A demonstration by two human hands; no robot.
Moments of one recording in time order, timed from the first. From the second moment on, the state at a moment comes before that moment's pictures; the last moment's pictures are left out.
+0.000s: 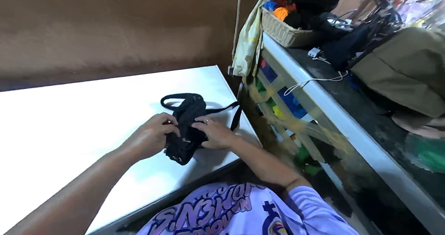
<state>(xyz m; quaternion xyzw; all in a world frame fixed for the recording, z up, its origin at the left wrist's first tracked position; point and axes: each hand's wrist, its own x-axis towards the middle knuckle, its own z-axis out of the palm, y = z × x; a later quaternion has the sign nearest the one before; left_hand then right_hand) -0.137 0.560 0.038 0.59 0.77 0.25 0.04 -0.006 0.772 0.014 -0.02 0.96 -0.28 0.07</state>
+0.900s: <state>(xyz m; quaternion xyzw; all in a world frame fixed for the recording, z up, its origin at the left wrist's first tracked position) -0.138 0.541 0.024 0.26 0.93 0.27 -0.04 0.017 0.807 -0.012 -0.23 0.95 -0.17 -0.08</state>
